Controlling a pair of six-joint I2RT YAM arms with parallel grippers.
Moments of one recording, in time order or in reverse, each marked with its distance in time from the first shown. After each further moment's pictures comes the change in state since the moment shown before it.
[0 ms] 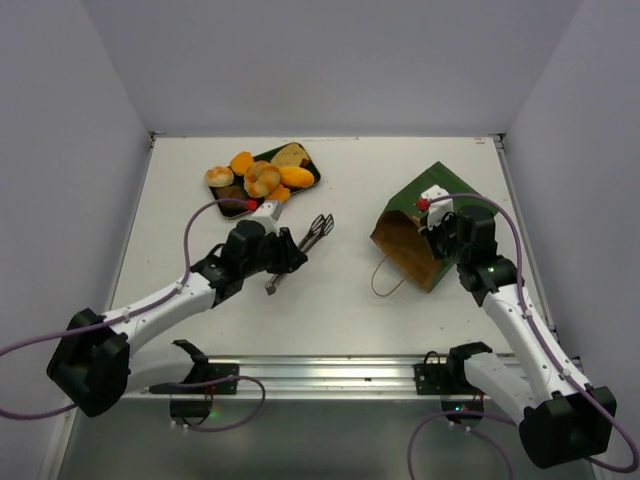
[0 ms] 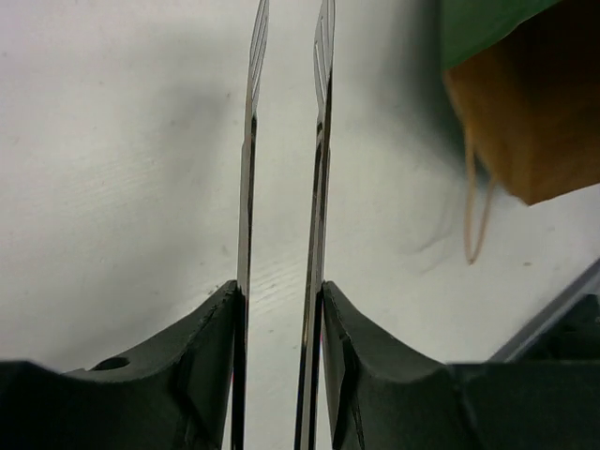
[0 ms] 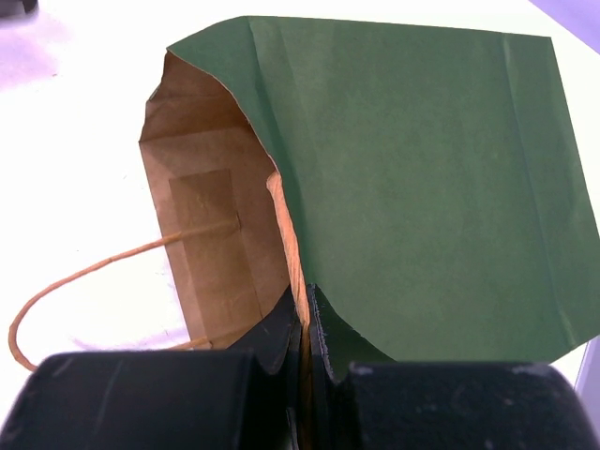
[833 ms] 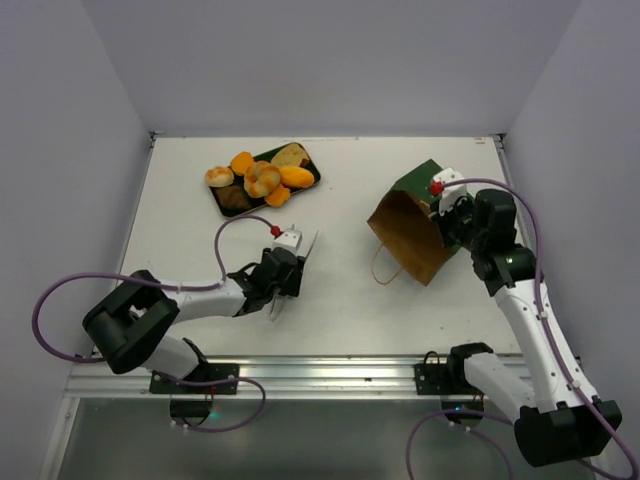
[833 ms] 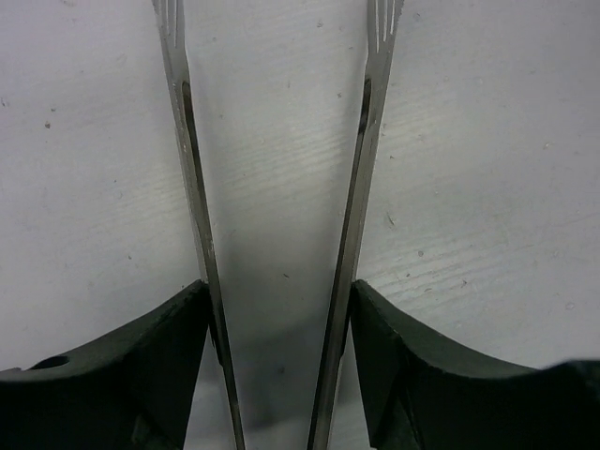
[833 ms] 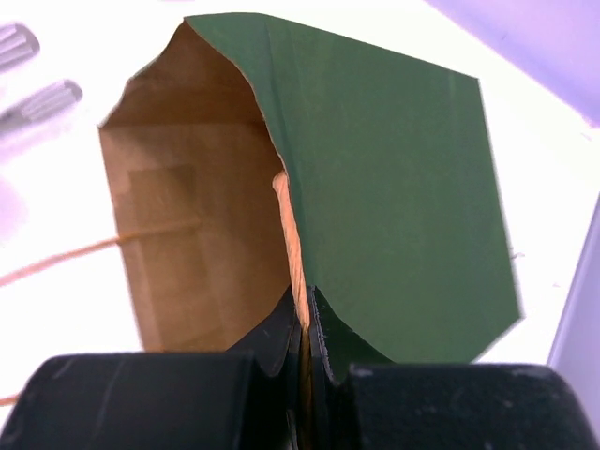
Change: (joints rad) left arm -0.218 0.294 -0.088 0.089 -0.487 0.198; right arm -0.060 0.004 0.183 -0.152 -0.085 -0.018
